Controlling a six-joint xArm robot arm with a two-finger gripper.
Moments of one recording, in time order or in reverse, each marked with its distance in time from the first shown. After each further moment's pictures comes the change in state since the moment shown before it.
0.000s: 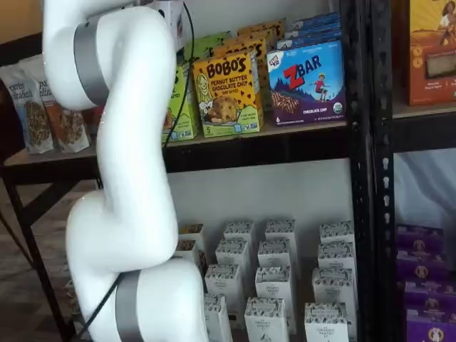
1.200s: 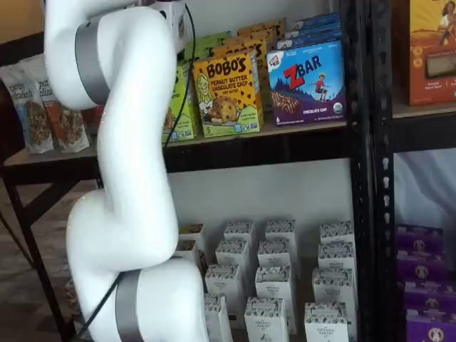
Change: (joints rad) arm -0.007 0.006 -0.001 0.003 0.002 -0.008
